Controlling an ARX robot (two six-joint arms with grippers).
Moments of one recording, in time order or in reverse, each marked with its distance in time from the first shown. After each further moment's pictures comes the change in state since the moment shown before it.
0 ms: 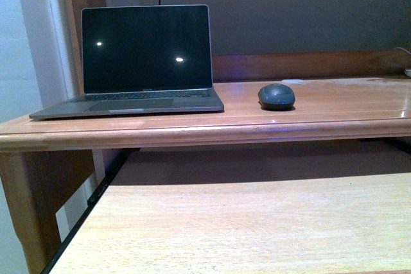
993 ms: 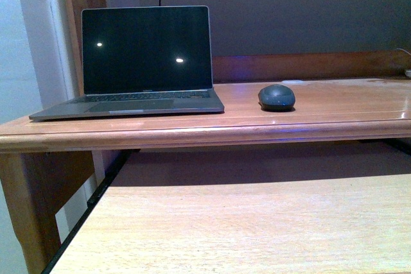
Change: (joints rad) left arm 0.000 -0.001 0.000 0.000 0.000 0.000; right arm -0.051 0.116 0.003 -0.362 -0.107 -0.621
